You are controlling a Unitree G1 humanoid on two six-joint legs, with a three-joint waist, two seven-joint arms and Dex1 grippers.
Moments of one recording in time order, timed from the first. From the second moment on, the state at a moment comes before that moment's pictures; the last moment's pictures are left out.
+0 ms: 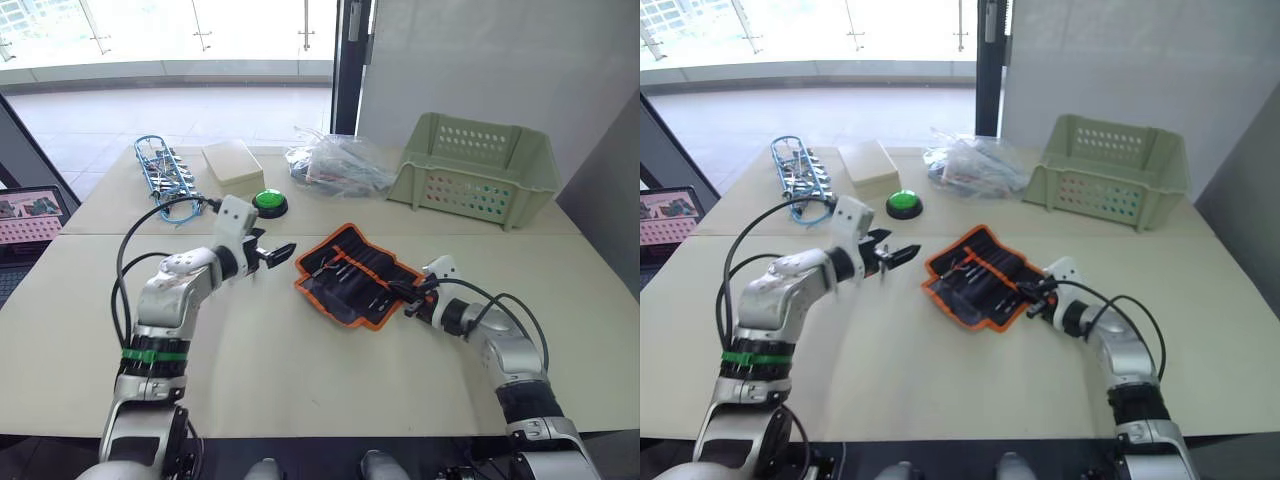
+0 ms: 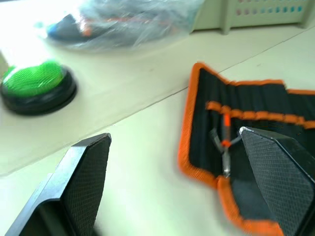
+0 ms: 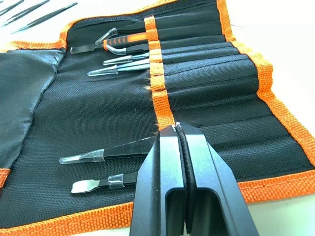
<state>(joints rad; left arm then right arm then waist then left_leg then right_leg) -0.55 0.42 0.16 0.05 -0.25 0.65 -0.60 -0.46 -0.41 -0.02 0.35 0.24 0.23 0.78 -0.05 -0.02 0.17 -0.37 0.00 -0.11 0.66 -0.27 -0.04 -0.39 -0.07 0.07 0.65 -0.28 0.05</state>
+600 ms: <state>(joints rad) 0.10 0.35 0.54 -0.18 -0.35 0.36 -0.44 -0.54 -0.45 0.03 0.43 0.20 0.20 0.85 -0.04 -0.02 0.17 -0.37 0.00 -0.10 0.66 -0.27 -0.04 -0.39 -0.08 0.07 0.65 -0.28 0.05</state>
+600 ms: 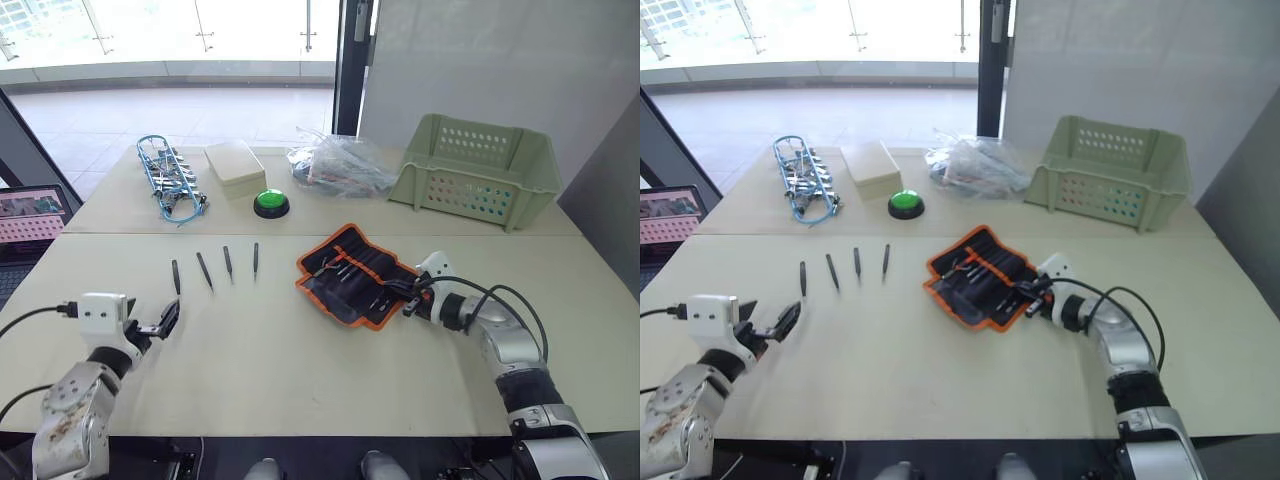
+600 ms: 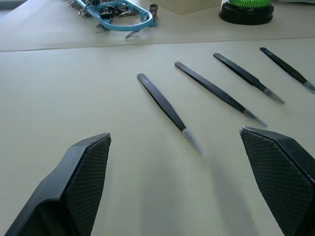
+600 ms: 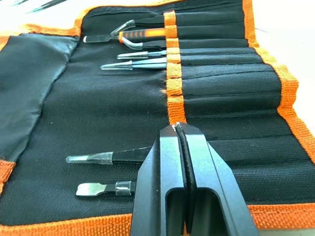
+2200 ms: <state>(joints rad) -0.30 0.24 0.34 0.01 -0.21 0.55 0.06 -0.48 -0.45 0.02 0.35 0.20 0.26 0.84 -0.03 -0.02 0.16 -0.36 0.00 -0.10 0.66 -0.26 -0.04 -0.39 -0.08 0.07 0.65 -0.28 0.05</state>
